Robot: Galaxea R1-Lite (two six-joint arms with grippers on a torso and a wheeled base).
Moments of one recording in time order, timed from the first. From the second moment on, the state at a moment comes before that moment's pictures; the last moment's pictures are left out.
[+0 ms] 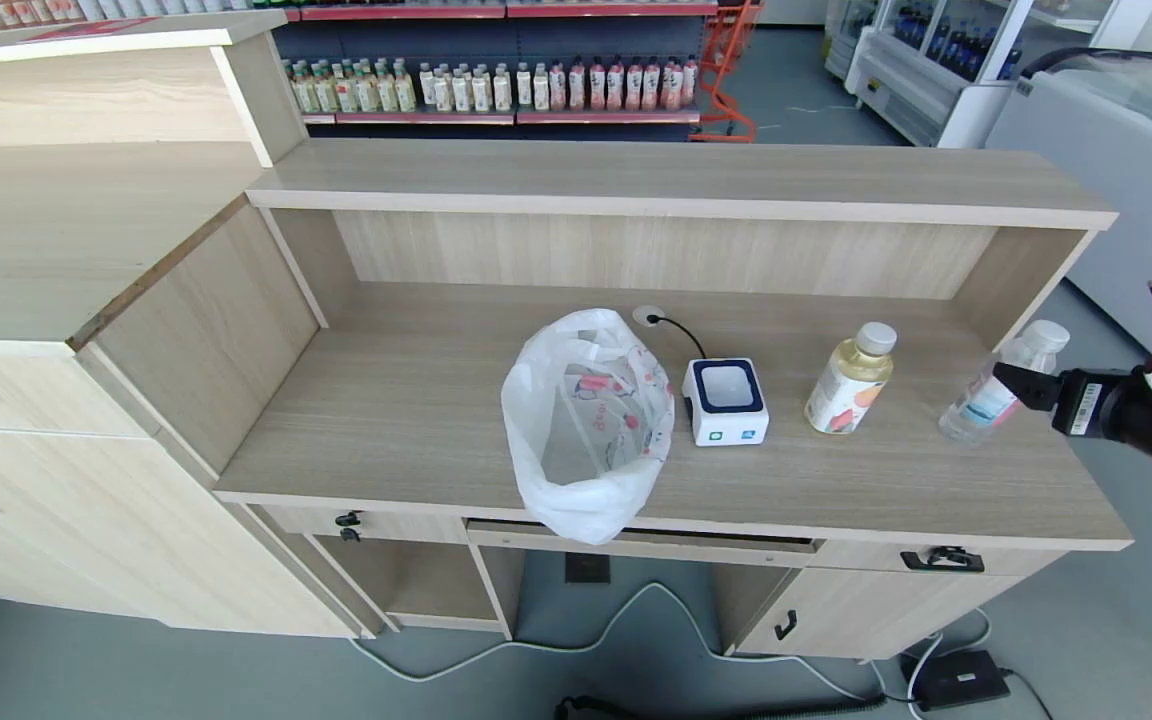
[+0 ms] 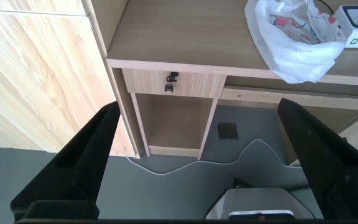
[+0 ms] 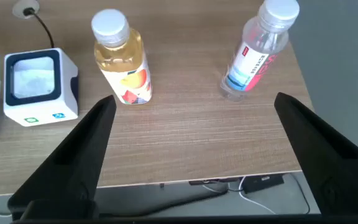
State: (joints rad) left arm -0.01 0.00 0.00 0.00 -0.03 -0.02; right arm -0.17 1.59 -0.61 -0.82 0.03 -0.05
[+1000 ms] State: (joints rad) left arm -0.01 0.00 0.00 0.00 -0.03 -0.02; right arm -0.06 2.13 -0.85 -1.10 0.02 -0.02
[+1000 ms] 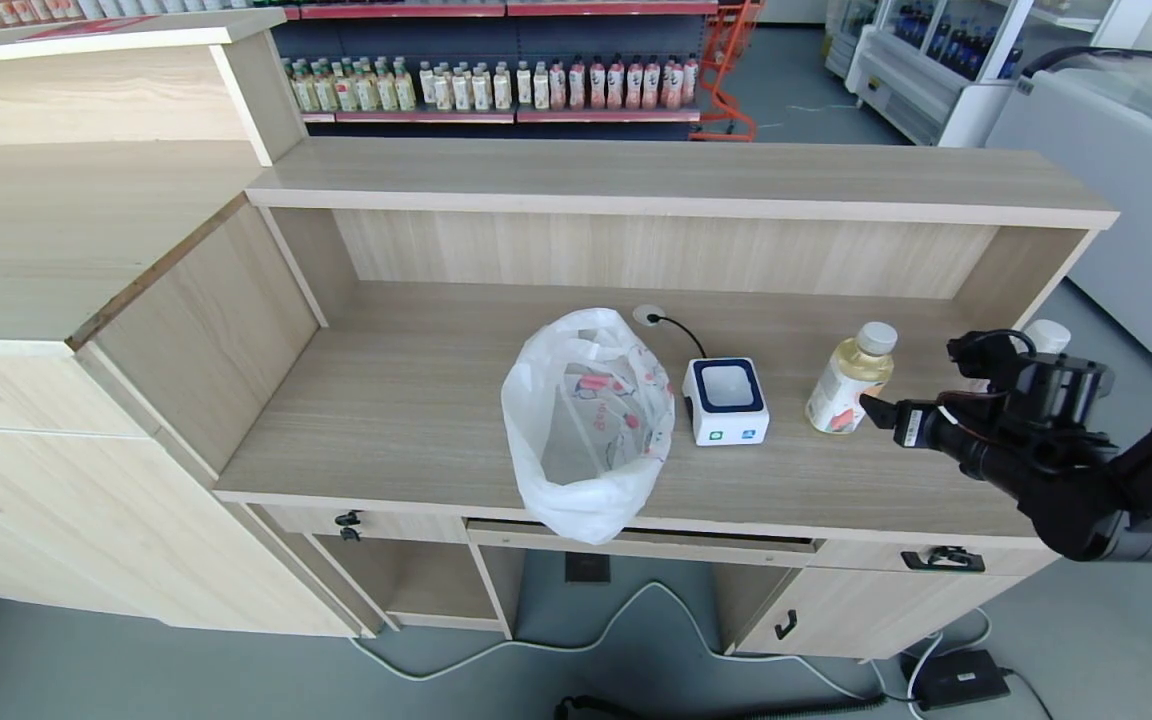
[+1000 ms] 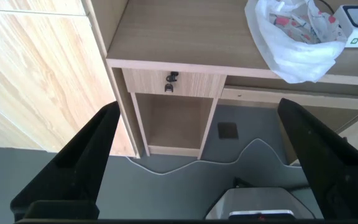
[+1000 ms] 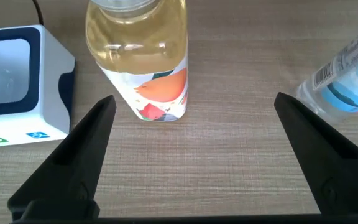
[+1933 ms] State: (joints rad) left arm -0.01 0.00 0.00 0.00 -0.03 -0.02; right arm 0.01 2.29 -1.10 -1.08 0.00 -0.03
